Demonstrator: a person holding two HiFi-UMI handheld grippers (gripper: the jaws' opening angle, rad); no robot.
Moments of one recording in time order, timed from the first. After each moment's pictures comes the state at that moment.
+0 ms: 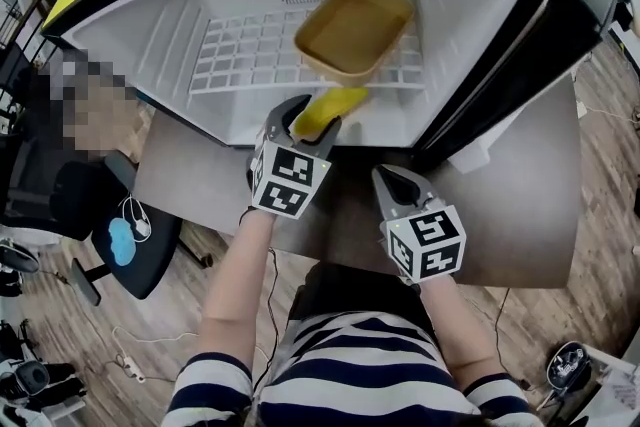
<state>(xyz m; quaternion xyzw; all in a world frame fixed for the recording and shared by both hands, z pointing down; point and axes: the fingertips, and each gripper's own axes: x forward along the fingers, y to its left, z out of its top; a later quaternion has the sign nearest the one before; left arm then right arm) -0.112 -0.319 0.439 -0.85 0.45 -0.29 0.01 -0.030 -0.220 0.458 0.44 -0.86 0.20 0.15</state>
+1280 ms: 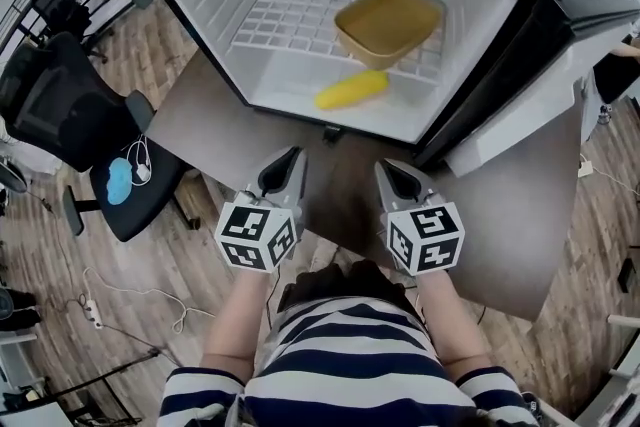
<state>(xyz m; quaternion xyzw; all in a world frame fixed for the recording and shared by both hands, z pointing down) -0.159 -0.170 0.398 -0.77 0.61 -0.07 -0.15 -0.027 -0.189 0.430 0.37 -0.90 0.17 0.16</state>
